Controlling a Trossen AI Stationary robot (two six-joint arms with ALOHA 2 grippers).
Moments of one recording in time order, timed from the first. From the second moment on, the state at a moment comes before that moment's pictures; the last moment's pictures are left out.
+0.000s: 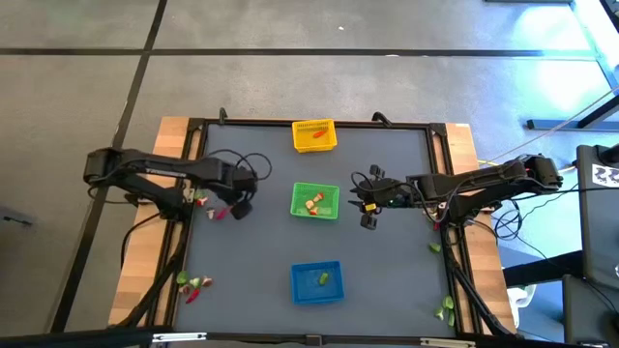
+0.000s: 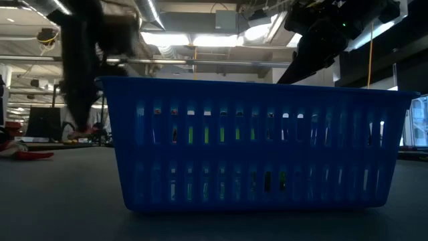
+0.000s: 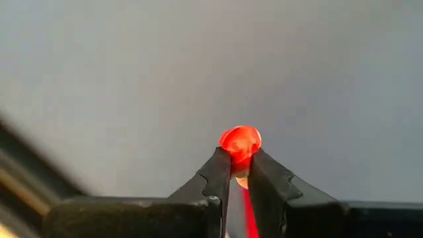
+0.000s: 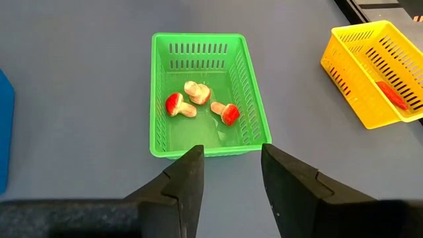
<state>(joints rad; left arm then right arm) 0.14 1.28 0.75 -0.98 -0.20 -0.58 0.08 1.23 0.76 -0.24 0.28 0.10</state>
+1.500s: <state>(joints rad) 0.10 1.63 0.80 0.13 -0.16 -0.36 0.08 1.23 0.76 -0.24 0.28 0.10</state>
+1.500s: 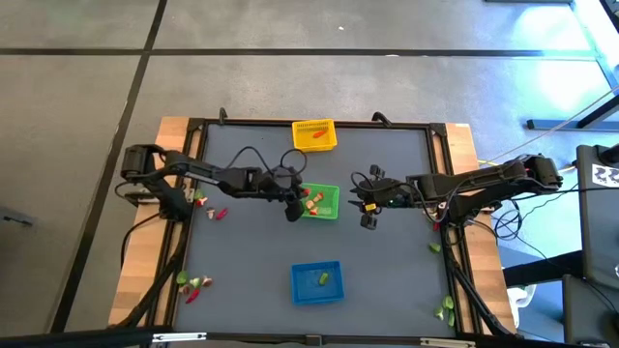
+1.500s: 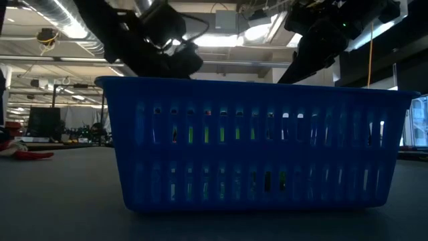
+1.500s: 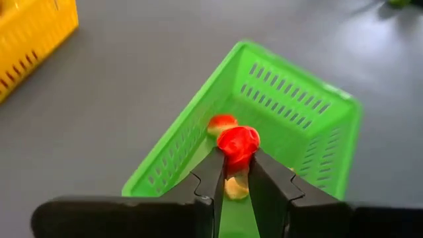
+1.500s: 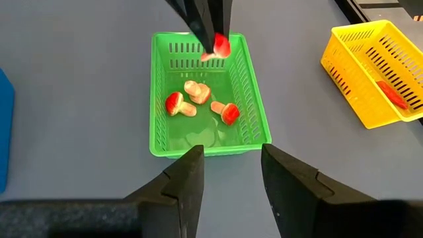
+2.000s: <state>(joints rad) 0.10 1.68 0.80 0.14 -0.16 -0.39 0.08 1.23 0.76 -0.24 0.28 0.10</state>
